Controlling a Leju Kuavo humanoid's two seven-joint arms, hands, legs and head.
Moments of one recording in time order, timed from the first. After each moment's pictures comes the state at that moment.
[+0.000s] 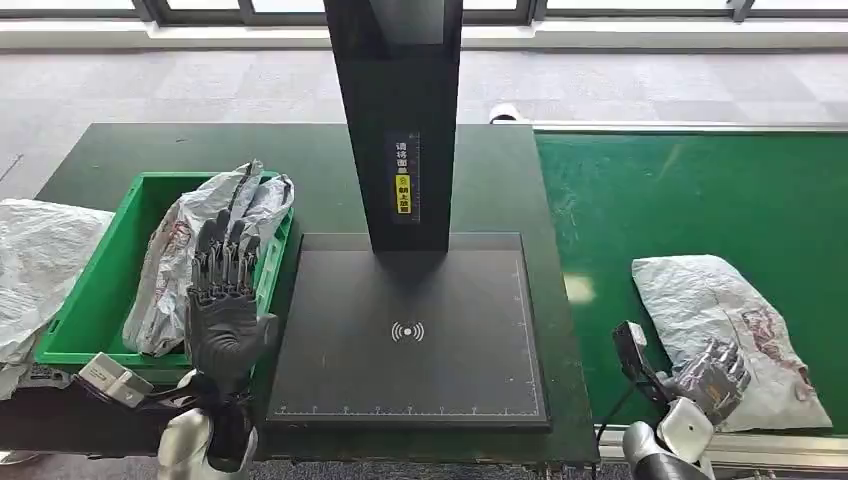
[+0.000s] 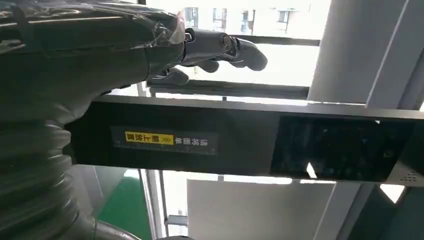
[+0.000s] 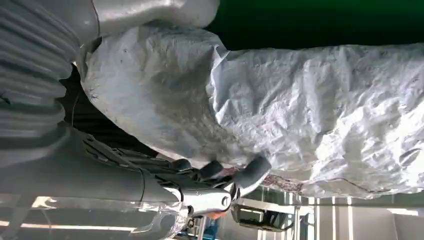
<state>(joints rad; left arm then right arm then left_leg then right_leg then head) 0.02 -0.32 0.08 -1.62 0.11 -0.34 -0.70 -0.29 -0.03 -0.28 -0.58 1.57 -0.70 0.44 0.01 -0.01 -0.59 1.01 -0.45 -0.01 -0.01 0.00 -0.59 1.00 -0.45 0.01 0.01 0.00</state>
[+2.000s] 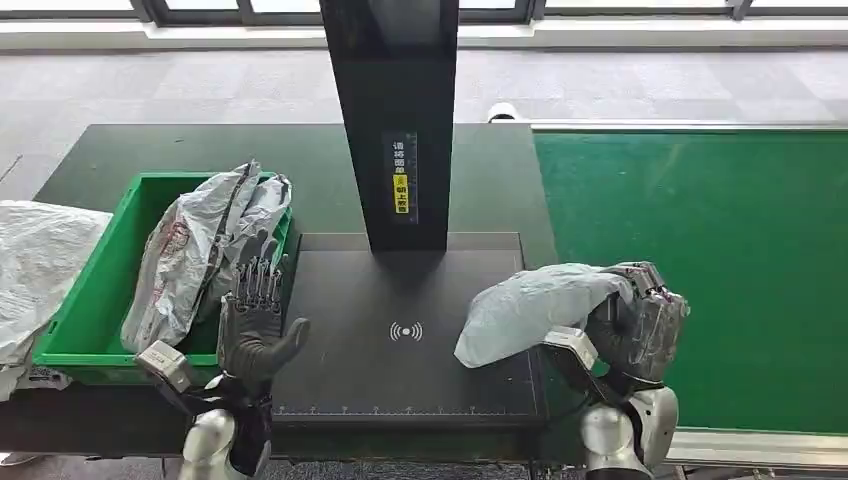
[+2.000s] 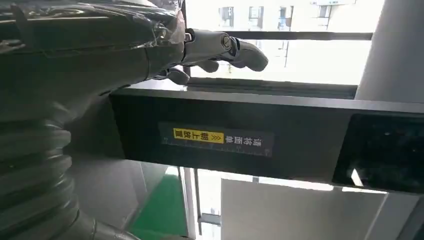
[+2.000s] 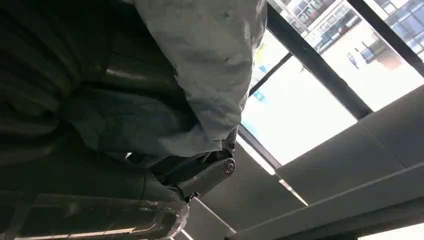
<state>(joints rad) 0.00 -0.32 0.08 -1.46 0.06 -0.31 -0.70 -0.07 0.31 -0.17 -1.39 1.09 -0.70 -0.61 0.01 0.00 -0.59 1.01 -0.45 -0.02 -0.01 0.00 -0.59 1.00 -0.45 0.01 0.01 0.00</state>
